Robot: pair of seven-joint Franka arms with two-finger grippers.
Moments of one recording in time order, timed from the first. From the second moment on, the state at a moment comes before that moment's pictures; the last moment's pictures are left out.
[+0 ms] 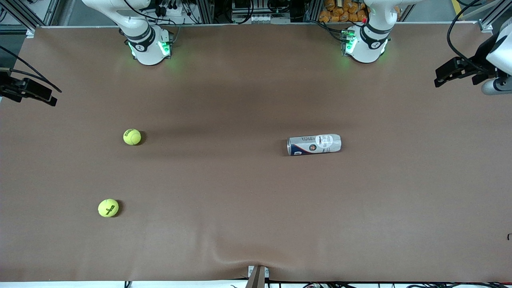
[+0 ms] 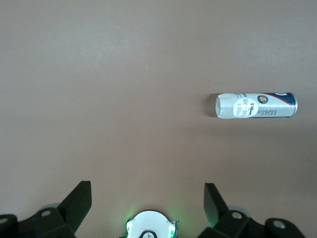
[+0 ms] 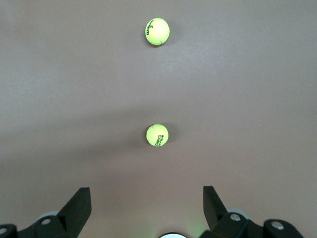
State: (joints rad) left arm 0.10 -0.06 -0.17 -1.54 0.01 1.37 -0.12; right arm -0.01 0.02 -0.04 -1.48 0.02 1.42 0.08
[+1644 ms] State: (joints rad) left arm 0.12 -0.05 -0.18 -1.53 0.01 1.35 -0.11; right arm -0.01 0.02 -0.04 -1.48 0.02 1.42 0.08
